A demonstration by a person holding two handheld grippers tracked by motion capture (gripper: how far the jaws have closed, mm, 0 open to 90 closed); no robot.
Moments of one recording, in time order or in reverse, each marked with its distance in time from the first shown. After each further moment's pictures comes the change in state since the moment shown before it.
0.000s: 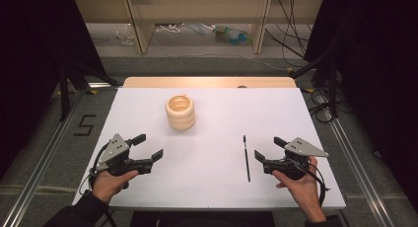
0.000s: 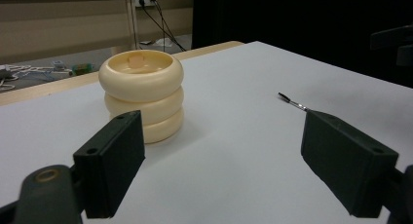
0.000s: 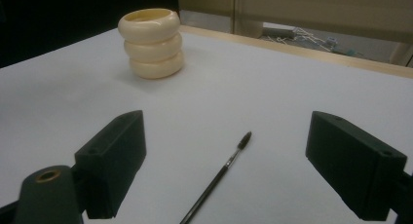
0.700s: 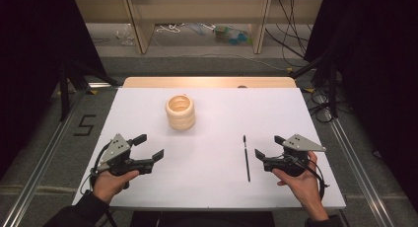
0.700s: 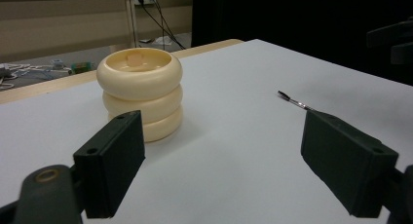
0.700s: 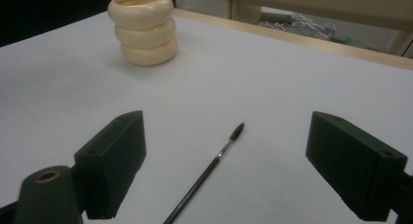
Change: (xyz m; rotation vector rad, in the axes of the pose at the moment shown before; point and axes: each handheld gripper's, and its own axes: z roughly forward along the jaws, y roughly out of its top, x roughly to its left) left arm -0.001 -0.001 0.002 0.007 -0.002 0.003; right arm -0.006 0.007 0.007 0.037 -0.020 -0.033
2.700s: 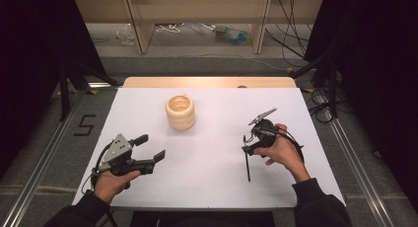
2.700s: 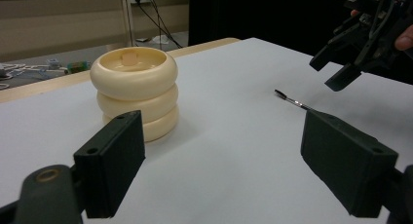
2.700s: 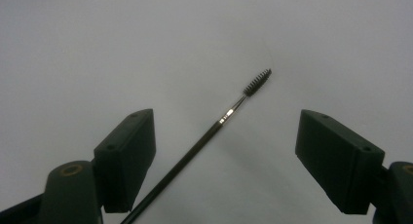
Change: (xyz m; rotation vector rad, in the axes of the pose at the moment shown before) left arm -0.002 0.000 0.002 0.005 -0.011 0.003; right arm -0.008 0.046 0.090 0.611 0.090 -0.110
